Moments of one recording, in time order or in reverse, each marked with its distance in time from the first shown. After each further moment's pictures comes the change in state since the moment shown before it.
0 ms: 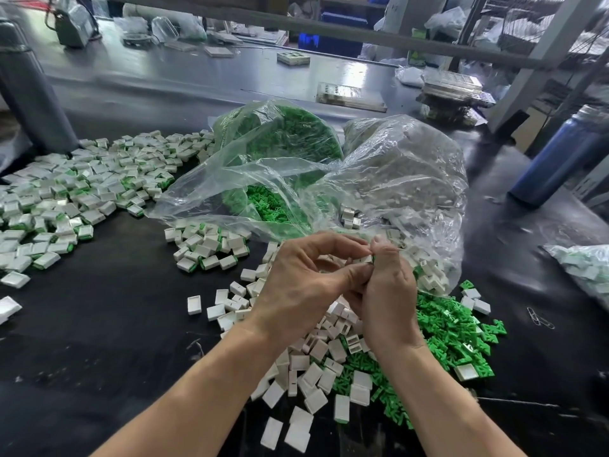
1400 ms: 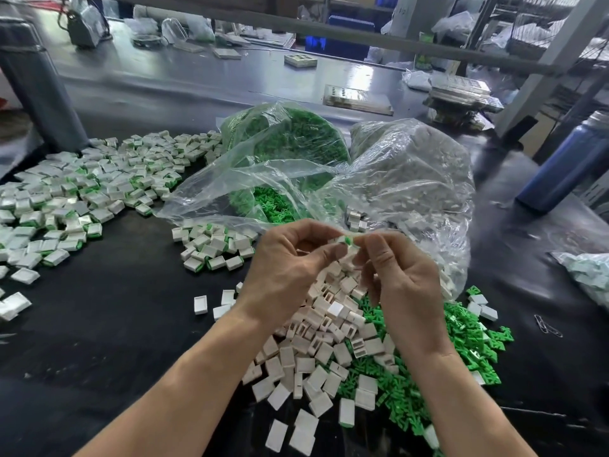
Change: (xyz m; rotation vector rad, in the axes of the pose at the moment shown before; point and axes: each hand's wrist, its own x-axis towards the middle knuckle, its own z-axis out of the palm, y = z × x) left_hand 0.008 -0.001 -0.028 0.205 0.121 0.041; right_hand 0.006 -0.007 -0.024 -0.211 -0.122 -0.197
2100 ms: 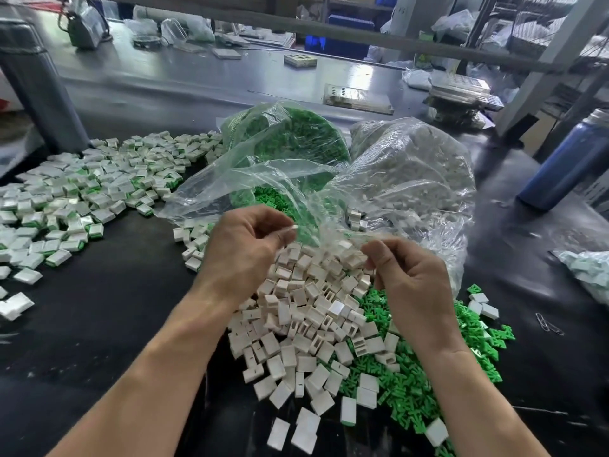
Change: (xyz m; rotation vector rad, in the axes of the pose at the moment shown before) left_hand 0.007 0.006 -0.044 0.320 0.178 -0.084; right_hand 0.006 0.011 -0.016 -0.199 0.058 0.054
